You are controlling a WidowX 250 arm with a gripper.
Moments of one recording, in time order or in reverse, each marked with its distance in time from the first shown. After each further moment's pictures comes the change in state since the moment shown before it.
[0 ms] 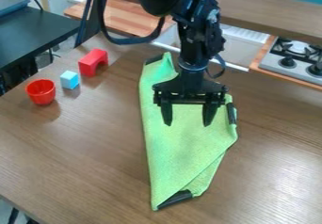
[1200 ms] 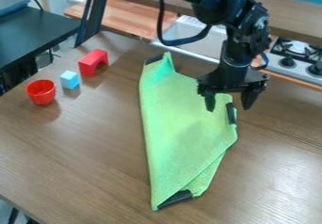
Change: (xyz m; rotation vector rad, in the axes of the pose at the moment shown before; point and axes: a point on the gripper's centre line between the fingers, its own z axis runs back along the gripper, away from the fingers) arm 0.036 -0.066 -0.012 -0.060 -0.163 0.041
